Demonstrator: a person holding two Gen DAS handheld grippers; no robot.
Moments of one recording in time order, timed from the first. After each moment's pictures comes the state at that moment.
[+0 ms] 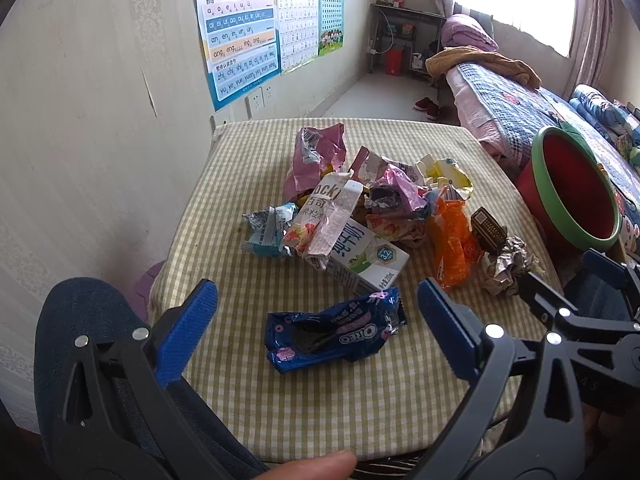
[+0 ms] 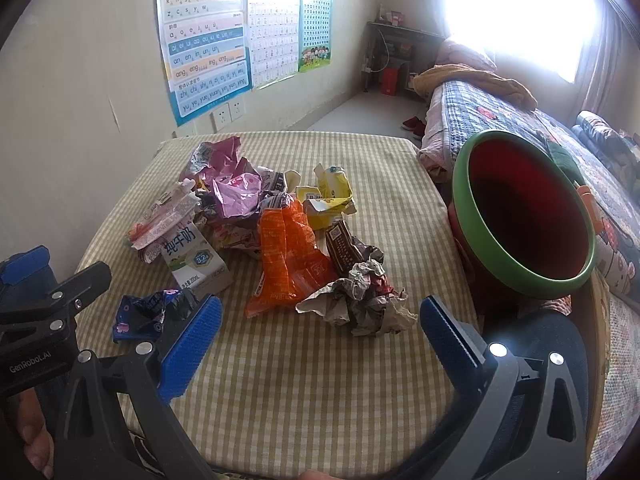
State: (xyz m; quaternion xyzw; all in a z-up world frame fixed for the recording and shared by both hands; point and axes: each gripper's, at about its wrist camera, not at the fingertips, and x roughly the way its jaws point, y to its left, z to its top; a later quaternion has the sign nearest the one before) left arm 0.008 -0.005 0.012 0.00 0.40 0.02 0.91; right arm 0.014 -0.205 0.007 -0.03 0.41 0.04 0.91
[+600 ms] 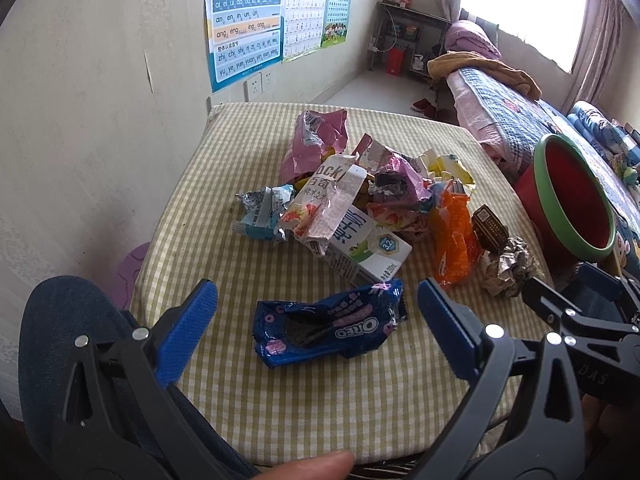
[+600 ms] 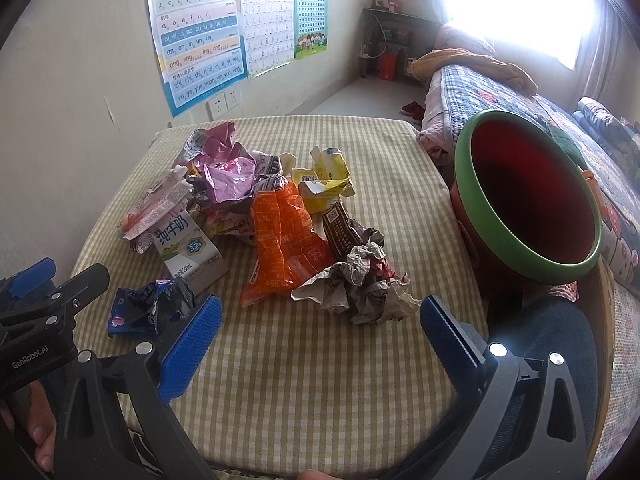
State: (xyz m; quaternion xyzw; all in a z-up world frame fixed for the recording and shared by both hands) left arm 0.011 0.008 -0.006 -0.04 0.42 0.00 0.91; right arm 0.018 -0.208 -0.004 -0.02 0.43 0.04 0.90
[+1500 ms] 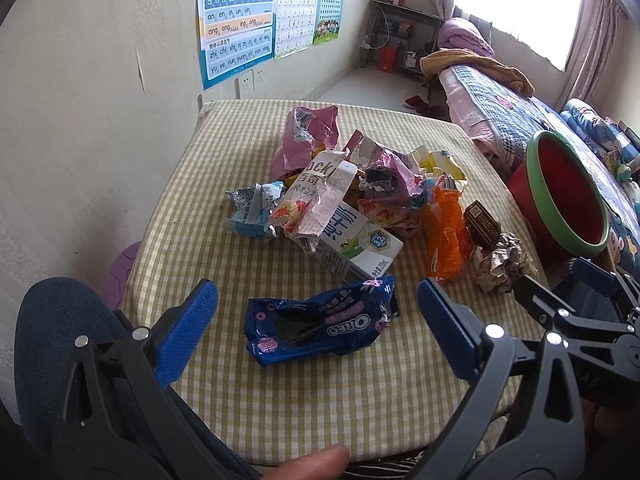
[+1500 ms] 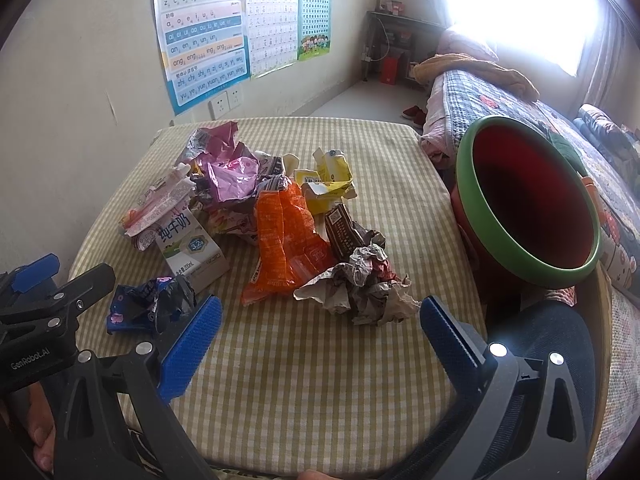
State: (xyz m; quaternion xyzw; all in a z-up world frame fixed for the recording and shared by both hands) left arm 0.012 0.008 -0.006 -0.05 0.42 -0.01 0.90; right arm 0.015 -0.207 -0.004 -0.02 0.43 0.04 0.90
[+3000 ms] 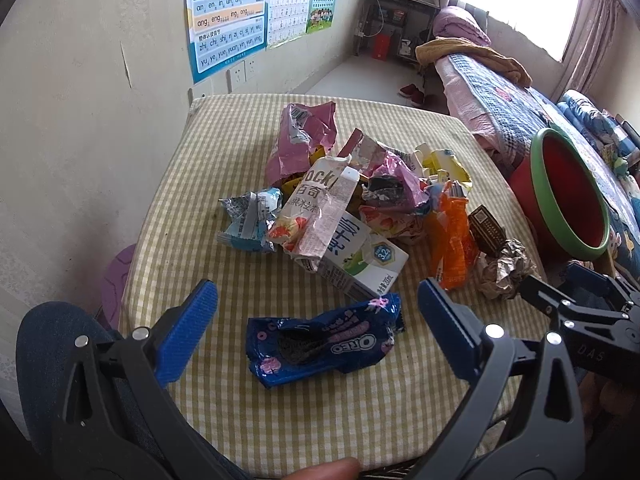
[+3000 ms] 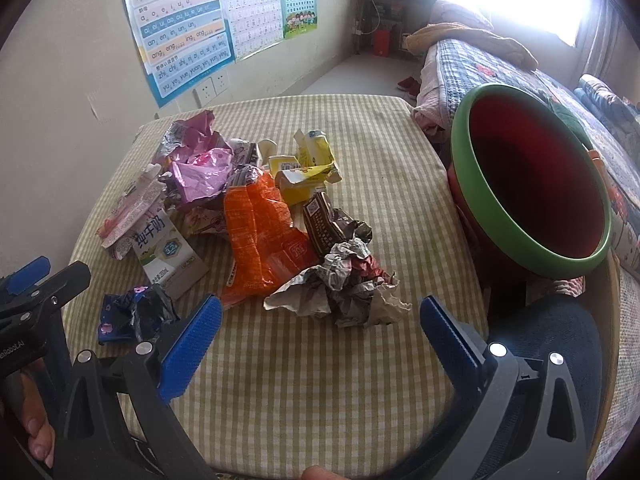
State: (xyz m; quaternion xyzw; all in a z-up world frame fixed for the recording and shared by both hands) left arm 0.044 0.012 -0.007 -0.04 0.45 -0.03 0.89; right arm 0.046 -0.230 -0.015 0.01 0.48 0.03 0.88
